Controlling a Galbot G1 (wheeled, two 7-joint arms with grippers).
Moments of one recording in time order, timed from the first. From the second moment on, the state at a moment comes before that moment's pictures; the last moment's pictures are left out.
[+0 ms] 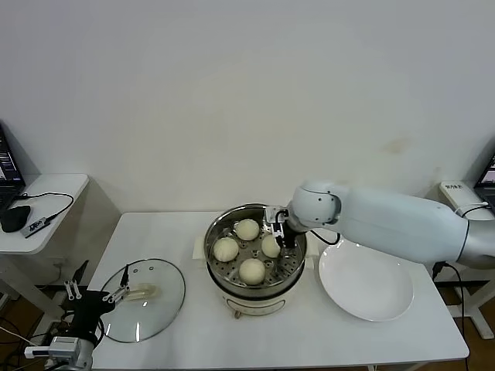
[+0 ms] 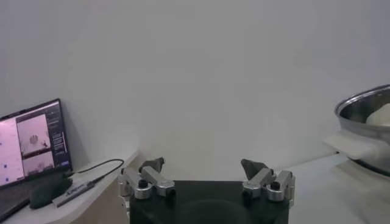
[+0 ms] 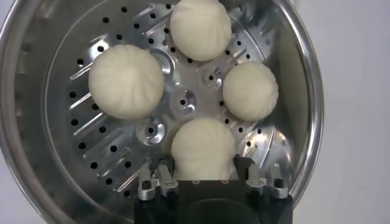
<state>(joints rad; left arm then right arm) 1.70 -1.18 -0.76 -2.13 -0.13 0.04 -0.11 0.39 0.93 -1.19 1.58 0.31 -0.72 -0.77</state>
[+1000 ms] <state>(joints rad) 1.67 -1.21 -0.74 -2.08 -0.12 -0.01 -0.12 -0.33 0.68 -0.42 1.85 0.37 -0.35 -0.15</state>
